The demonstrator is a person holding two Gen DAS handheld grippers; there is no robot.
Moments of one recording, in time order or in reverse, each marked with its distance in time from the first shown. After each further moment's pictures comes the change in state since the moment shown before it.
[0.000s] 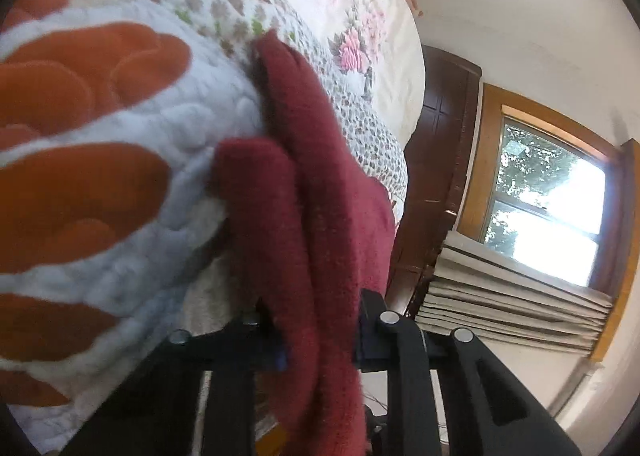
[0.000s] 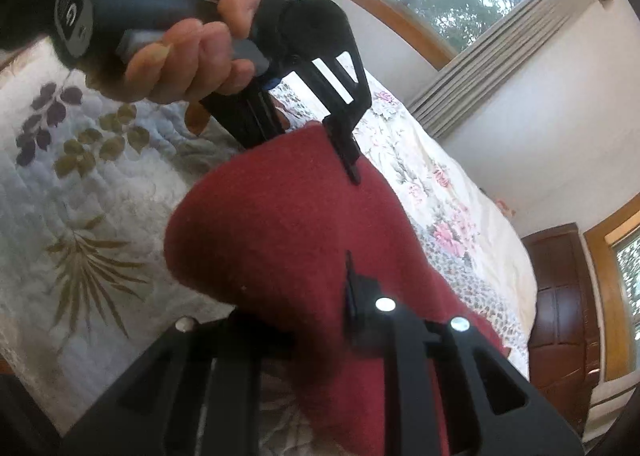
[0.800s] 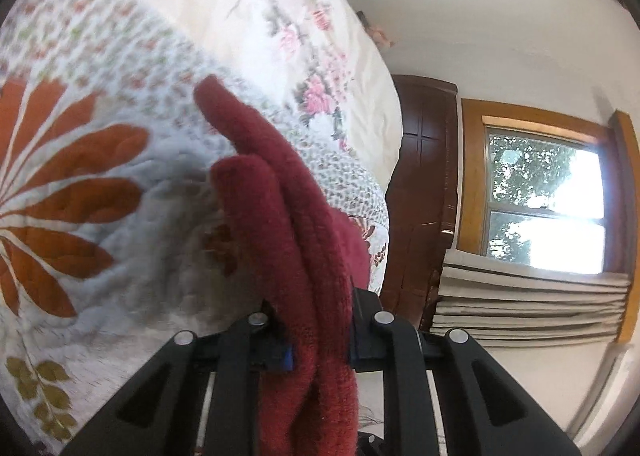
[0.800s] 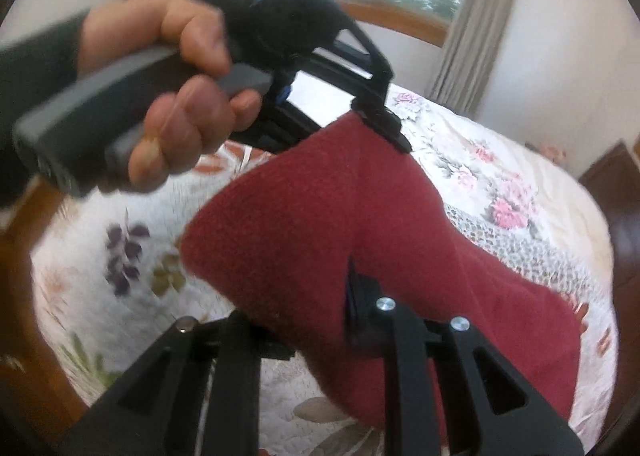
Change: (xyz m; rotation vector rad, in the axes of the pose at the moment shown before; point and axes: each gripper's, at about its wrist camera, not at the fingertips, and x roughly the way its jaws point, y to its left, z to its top) left arm -0.069 -0.085 -0.043 0.141 -0.180 0.063; right arm -0.051 -0.049 0.026 0.371 -0.082 0.266
